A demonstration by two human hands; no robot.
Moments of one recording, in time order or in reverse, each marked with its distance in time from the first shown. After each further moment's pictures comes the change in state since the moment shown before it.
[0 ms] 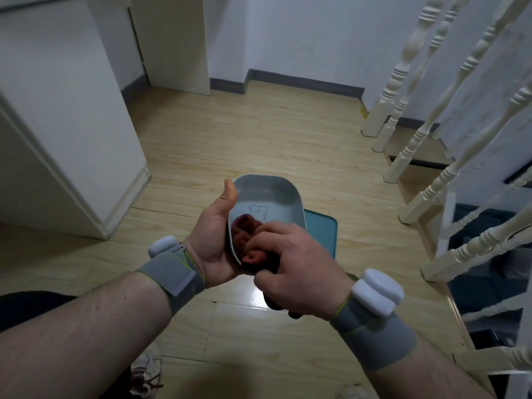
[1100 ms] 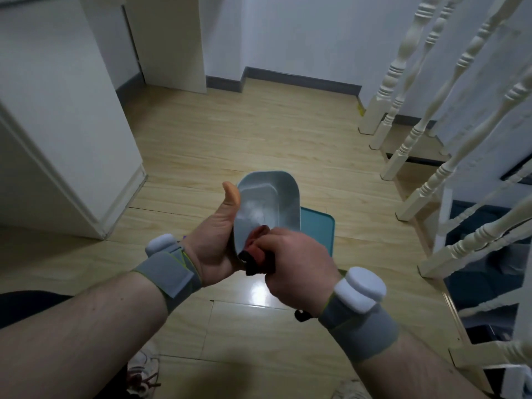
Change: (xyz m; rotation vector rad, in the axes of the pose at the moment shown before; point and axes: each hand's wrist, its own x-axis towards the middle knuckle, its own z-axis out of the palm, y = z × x) left_hand -0.004 -0.004 0.009 0.135 0.005 0.036; right_hand -0.001 0.013 0.009 -0.154 -0.003 0.088
